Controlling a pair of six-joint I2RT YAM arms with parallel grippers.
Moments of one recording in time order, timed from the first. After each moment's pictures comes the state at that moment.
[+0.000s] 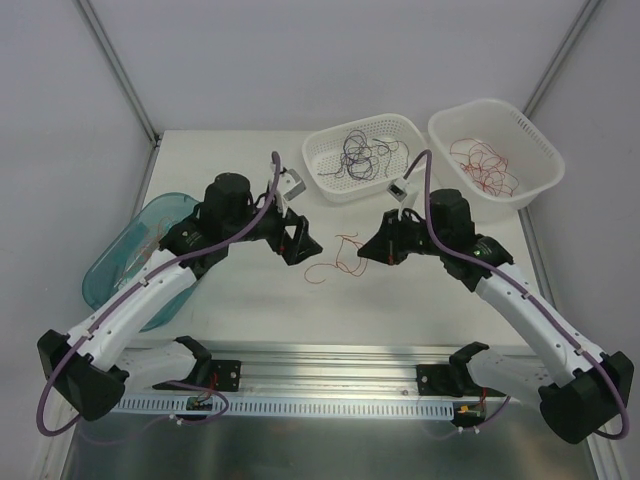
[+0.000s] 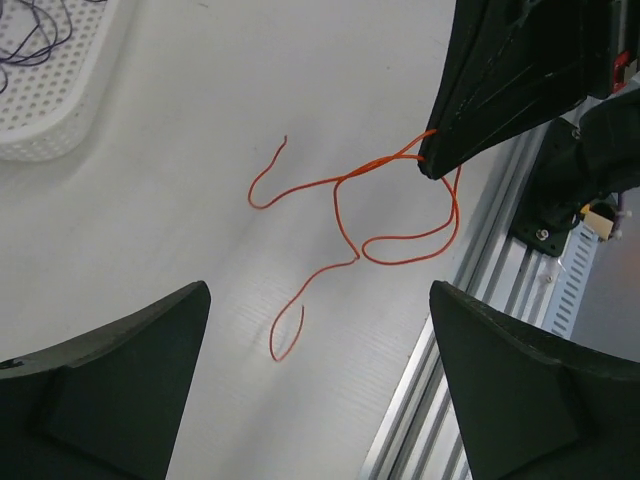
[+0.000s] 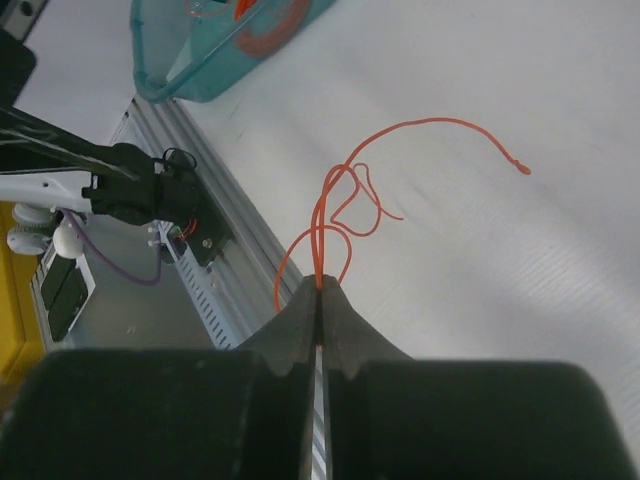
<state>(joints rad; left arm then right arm) -0.59 1.09 1.09 -0.42 0.47 -0.04 0.52 1.05 0.94 -0.41 -0.59 0.36</state>
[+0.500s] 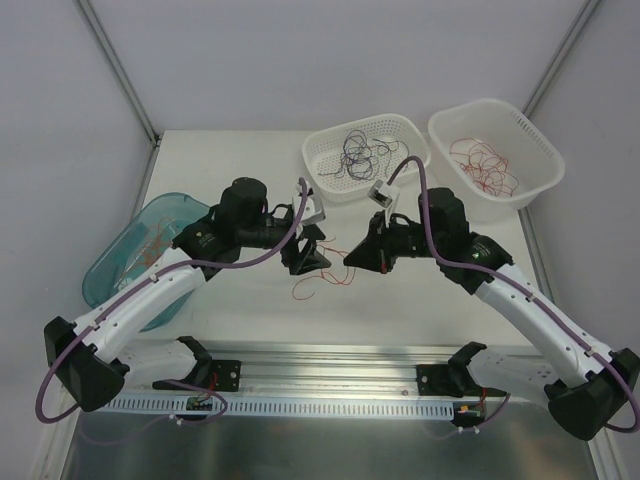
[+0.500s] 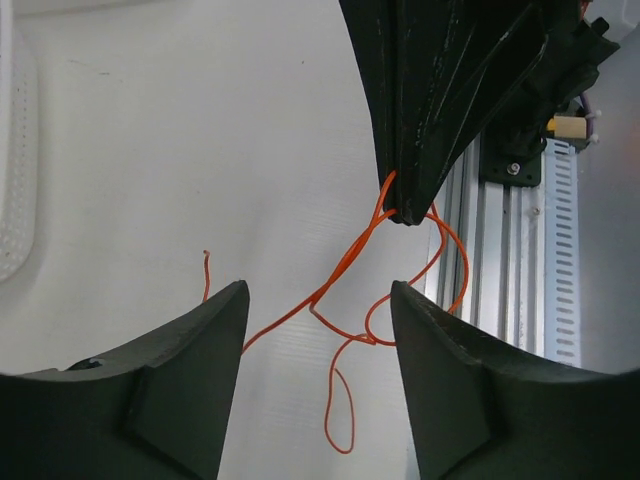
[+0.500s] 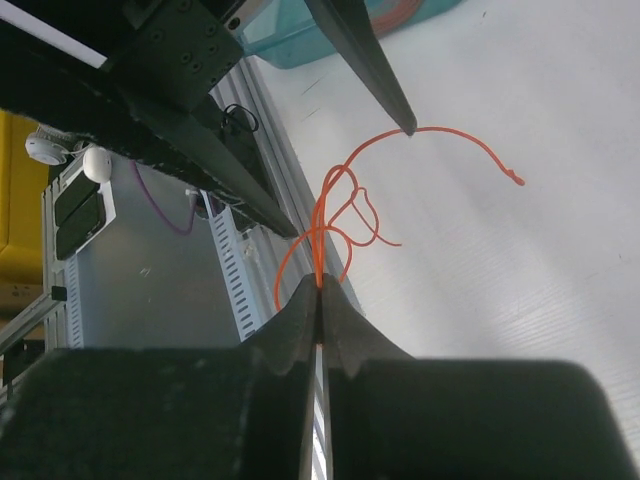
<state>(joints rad) -0.70 1.14 1.09 -0.39 0.65 0.21 0.66 1.05 1.03 -0.42 -0.67 0.26</state>
